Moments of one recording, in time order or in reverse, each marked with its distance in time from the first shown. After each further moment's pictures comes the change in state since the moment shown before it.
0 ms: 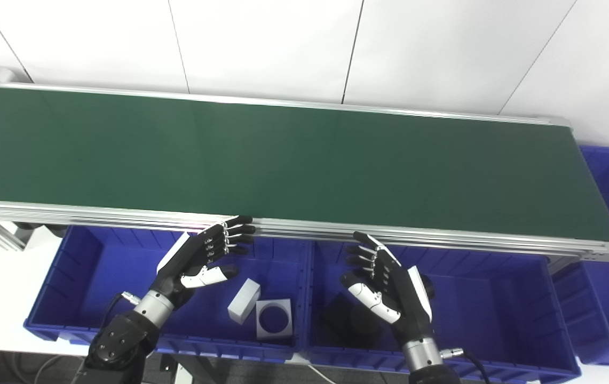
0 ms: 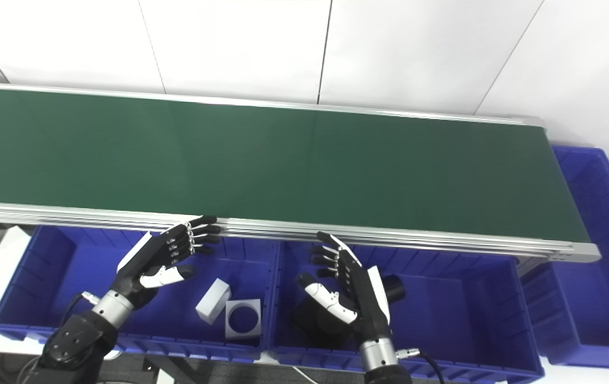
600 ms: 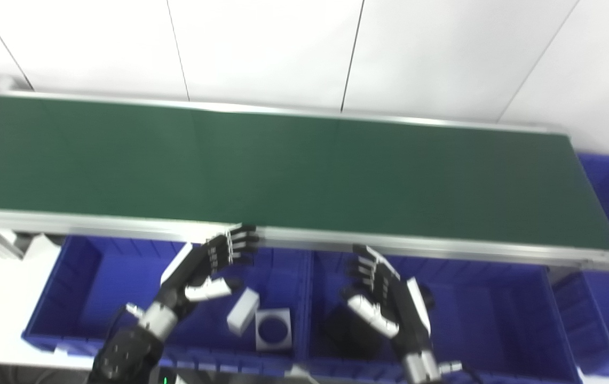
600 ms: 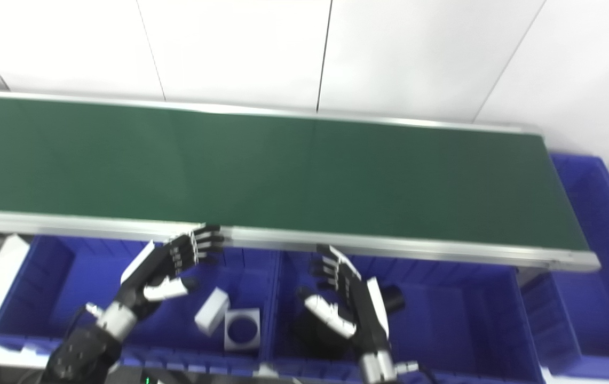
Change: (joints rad) left arm 0.008 -0.020 0.003 0.004 0.002 -0.037 0.004; right arm -0.005 0.001 0.010 0.078 -0.009 -0.055 -0.023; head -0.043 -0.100
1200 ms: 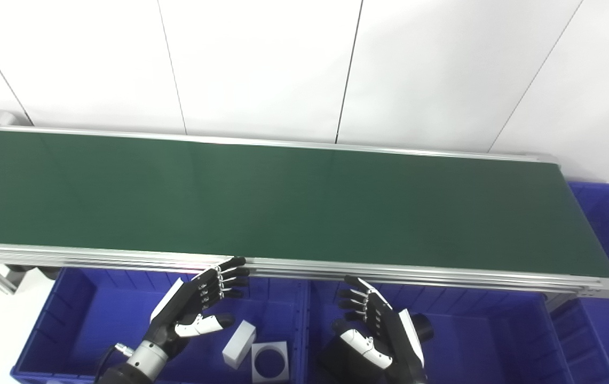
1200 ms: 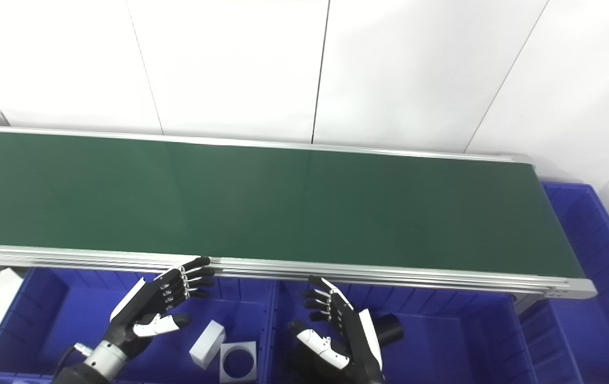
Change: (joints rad) left arm -0.001 0.000 0.016 0.045 -0.019 -0.019 -0.023; right arm -0.008 0.005 0.004 0.015 -0.007 -0.021 -0.012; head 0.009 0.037
